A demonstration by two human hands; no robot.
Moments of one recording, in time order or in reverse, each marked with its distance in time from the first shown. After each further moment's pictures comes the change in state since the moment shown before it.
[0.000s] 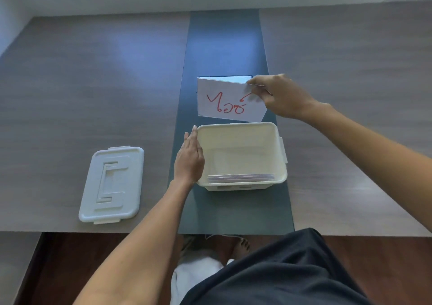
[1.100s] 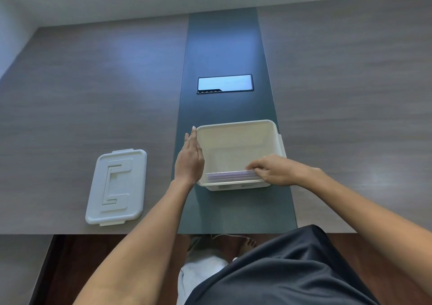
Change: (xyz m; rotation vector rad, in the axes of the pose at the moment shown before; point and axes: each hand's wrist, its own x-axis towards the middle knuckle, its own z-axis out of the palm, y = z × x) left_hand 0.001 0.001 0.000 0.051 -0.001 0.026; right_hand -0.103 0.015 0.096 0.031 -0.623 0.205
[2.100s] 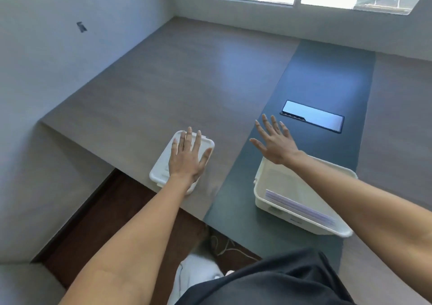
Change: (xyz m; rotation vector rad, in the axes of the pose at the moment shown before) left_hand -0.066 -0.100 -0.129 0.616 0.125 -0.362; right_hand 0.189 -0.111 -0.023 -0.541 0.345 -0.273
